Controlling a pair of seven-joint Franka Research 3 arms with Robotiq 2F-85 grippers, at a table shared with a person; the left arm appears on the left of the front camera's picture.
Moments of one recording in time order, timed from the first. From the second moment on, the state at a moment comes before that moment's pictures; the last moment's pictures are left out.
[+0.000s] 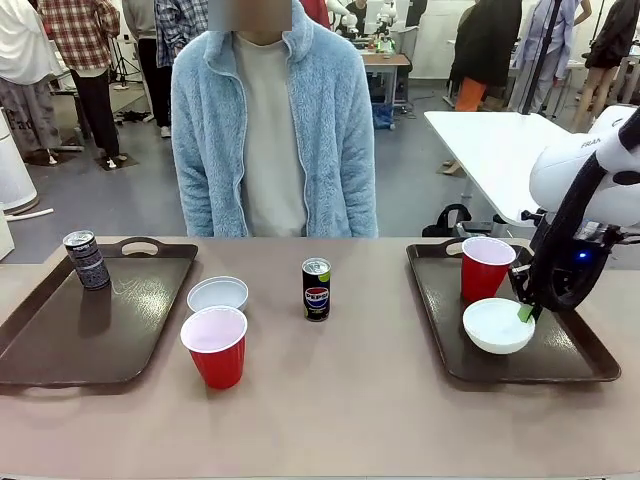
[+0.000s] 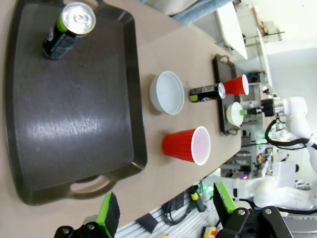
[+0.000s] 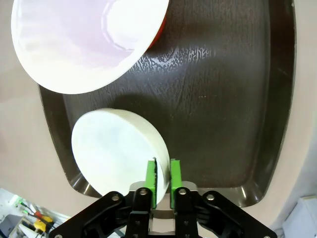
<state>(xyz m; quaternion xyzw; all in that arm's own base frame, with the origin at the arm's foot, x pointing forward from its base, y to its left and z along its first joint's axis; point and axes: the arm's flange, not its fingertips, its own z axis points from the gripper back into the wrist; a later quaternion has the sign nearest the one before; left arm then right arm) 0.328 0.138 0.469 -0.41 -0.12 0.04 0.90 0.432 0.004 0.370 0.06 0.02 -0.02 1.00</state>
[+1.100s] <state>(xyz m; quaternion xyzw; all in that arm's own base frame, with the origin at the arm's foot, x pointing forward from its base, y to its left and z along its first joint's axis) 0.329 0.138 0.469 -0.41 -0.12 0.04 0.90 0.379 0.037 0.507 -0.01 0.01 -0.01 1.00</state>
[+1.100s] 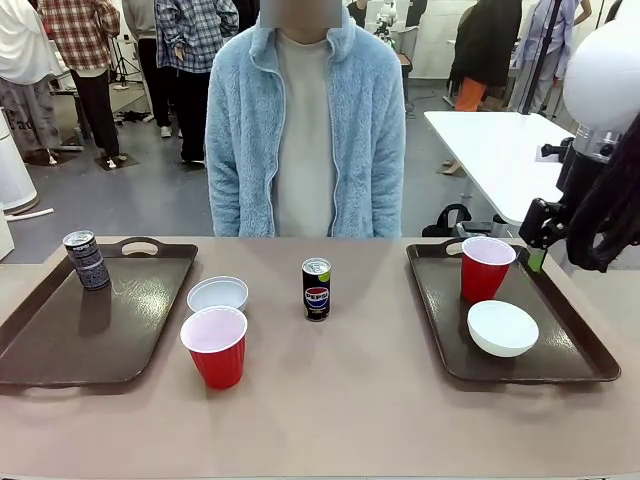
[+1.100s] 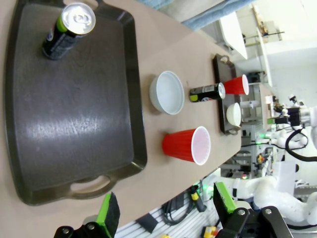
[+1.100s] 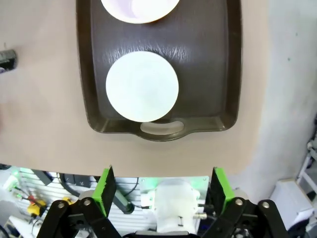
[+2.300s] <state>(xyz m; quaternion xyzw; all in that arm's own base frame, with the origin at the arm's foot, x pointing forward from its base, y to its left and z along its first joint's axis) 0.340 0.129 0.483 -0.38 -0.13 0.04 0.92 0.380 0.022 0.509 0.02 0.00 -0.02 1.00</state>
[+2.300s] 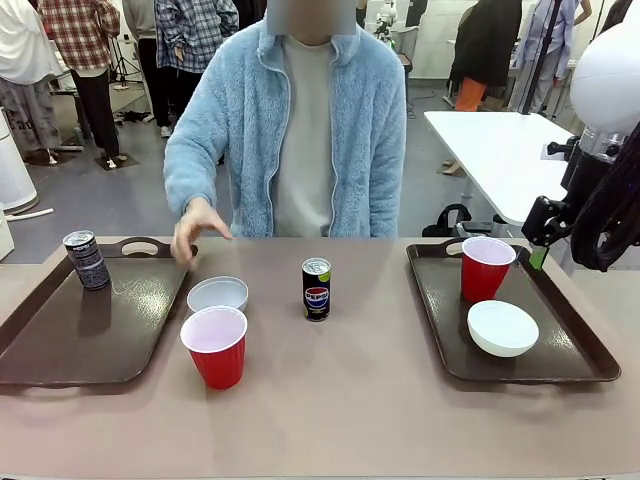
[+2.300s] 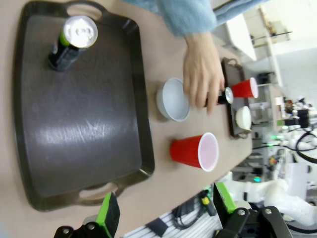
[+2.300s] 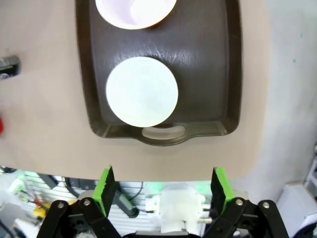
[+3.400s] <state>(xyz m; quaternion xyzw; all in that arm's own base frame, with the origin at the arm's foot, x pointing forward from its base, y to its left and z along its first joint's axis) 0.383 -0.043 0.464 -0.01 -0.08 -0.13 0.99 0.307 -0.263 0.570 0.44 0.07 -0.03 0.90</state>
